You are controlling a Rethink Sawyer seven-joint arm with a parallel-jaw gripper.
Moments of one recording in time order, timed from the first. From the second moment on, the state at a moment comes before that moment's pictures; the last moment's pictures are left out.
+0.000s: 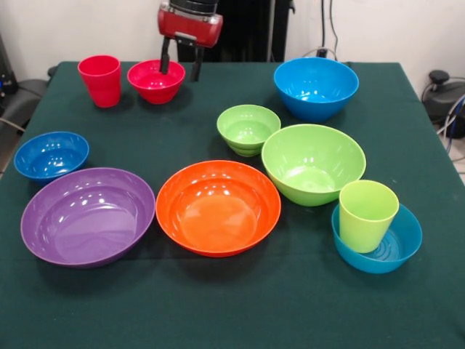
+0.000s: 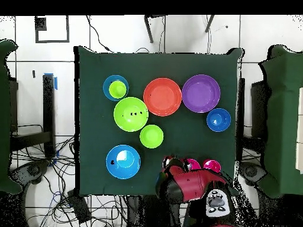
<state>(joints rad) -0.32 -0.62 -0.18 1.98 -0.69 -0.06 2.21</state>
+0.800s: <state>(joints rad) -0.41 -0.62 -0.11 1.98 -0.72 -0.06 2.21</state>
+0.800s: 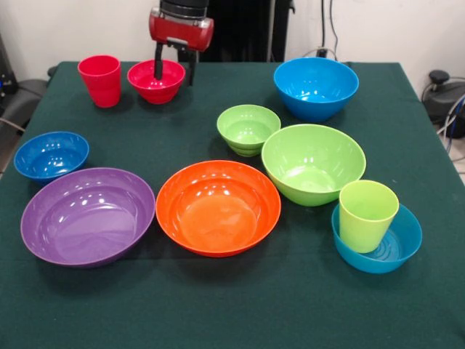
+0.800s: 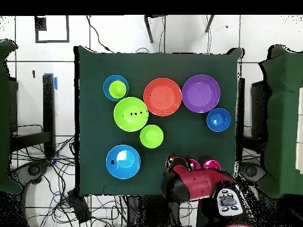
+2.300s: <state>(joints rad) -0.24 -0.45 -0.31 1.99 -0.75 -0.20 2.21</state>
